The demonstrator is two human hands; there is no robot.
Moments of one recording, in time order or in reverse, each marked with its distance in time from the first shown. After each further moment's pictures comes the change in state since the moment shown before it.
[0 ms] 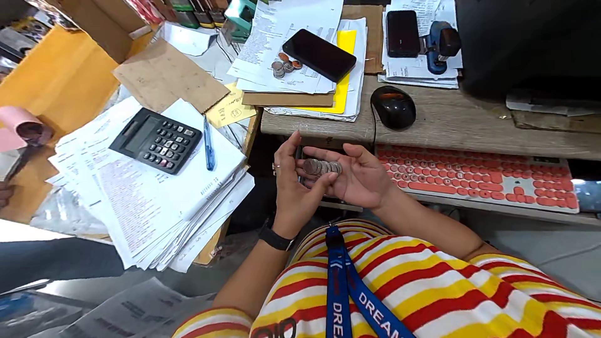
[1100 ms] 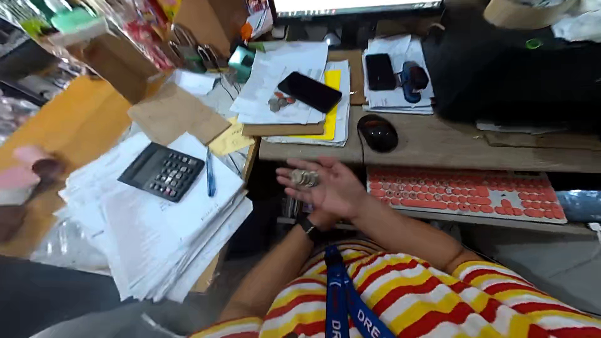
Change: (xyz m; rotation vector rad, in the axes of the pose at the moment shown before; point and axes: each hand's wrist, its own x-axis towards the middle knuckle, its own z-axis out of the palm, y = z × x) left_hand -0.005 -0.035 0.056 -0.154 -0.718 -0.682; right_hand 0.027 -0.003 0.031 -0.036 0.169 -0.085
